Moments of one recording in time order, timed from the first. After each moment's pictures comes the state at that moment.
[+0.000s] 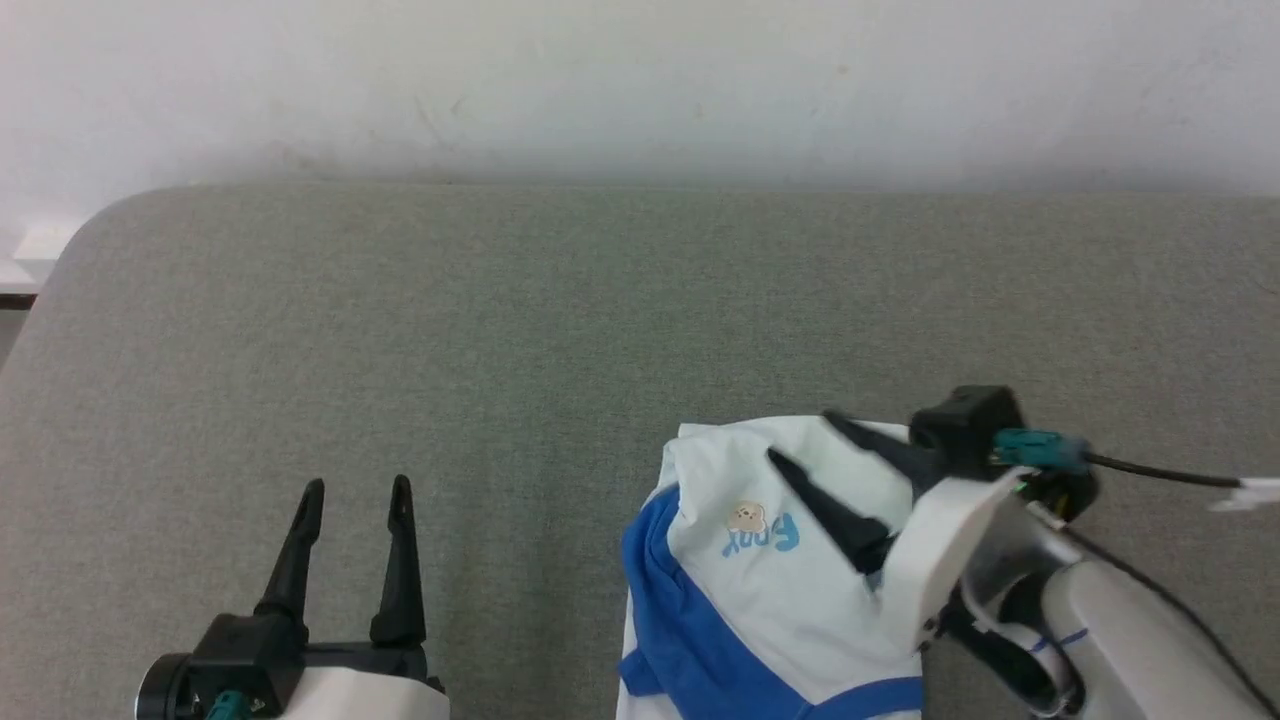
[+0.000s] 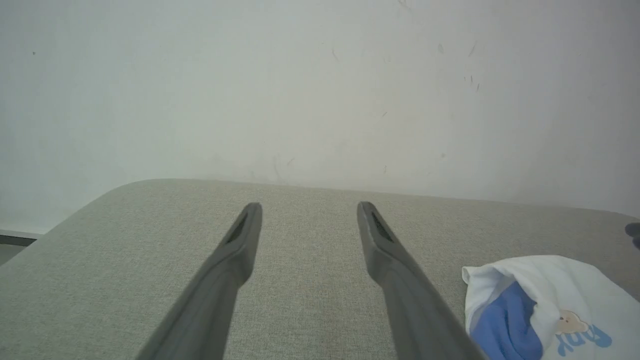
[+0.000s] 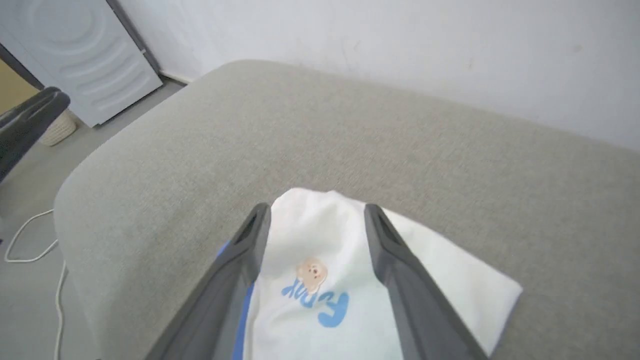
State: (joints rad) left arm 0.12 0.18 -0.13 -0.11 -0.24 0.13 -0.26; right arm -0.28 -0.29 0.50 0.07 0.58 0.13 0.30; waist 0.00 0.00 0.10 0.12
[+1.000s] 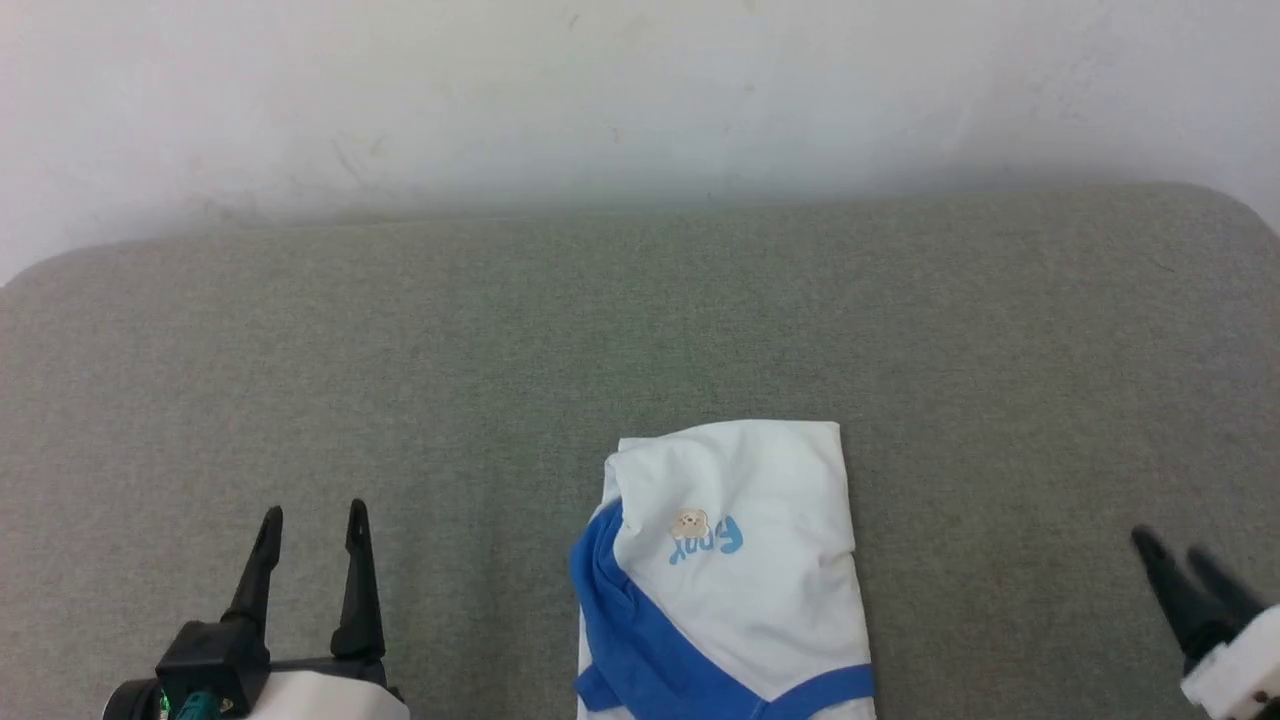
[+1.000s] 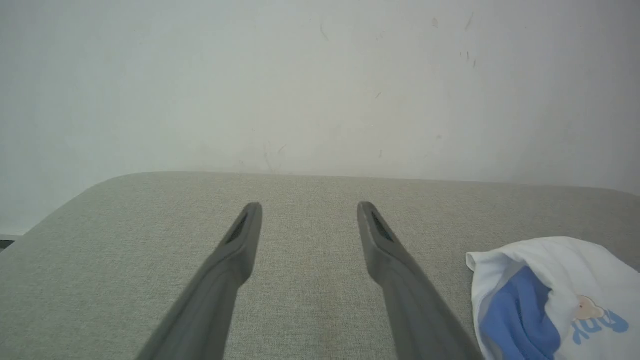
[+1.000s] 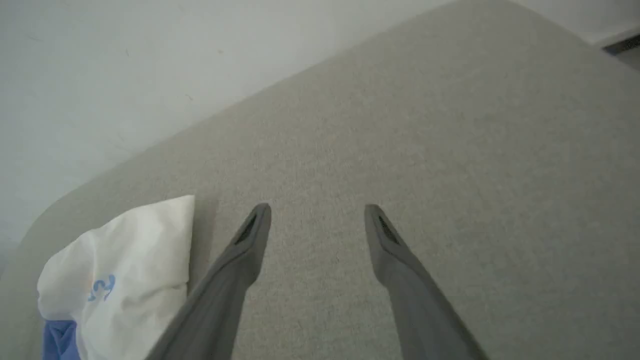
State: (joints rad) left arm 0.13 0.21 -0.08 -0.03 -0.27 0.13 -0.26; right arm 0.11 -0.17 -0.28 -0.08 0.60 0.13 0.37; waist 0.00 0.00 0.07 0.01
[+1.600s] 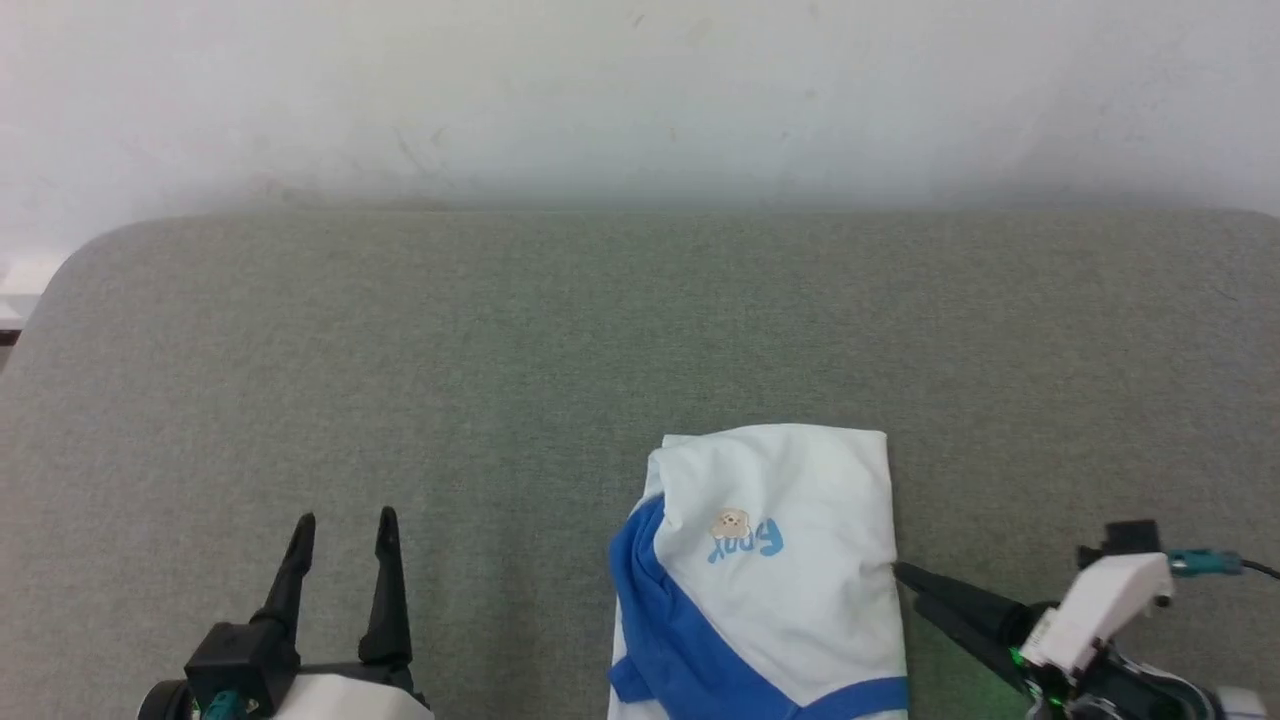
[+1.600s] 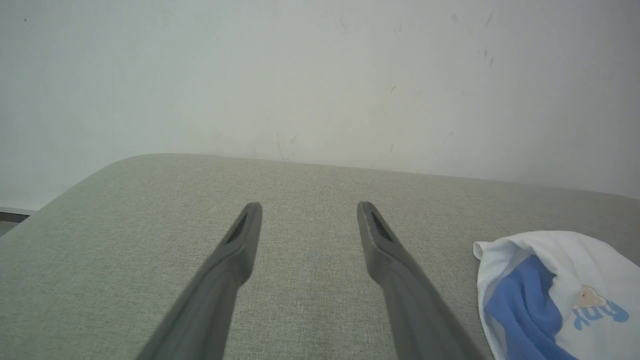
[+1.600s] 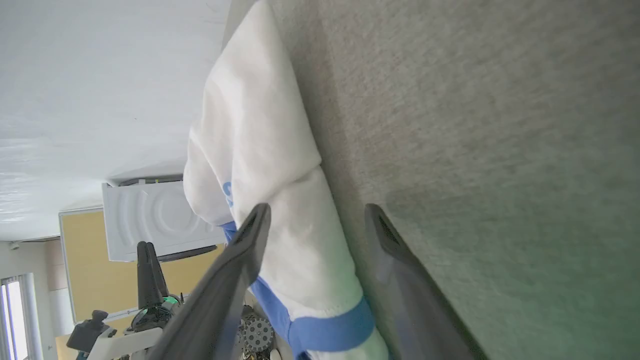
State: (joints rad) left arm 0.12 0.18 -0.10 0.00 -0.27 0.11 -0.26; right arm -0.09 -0.05 -0.21 0.37 1.10 0.13 0.82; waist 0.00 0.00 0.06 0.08
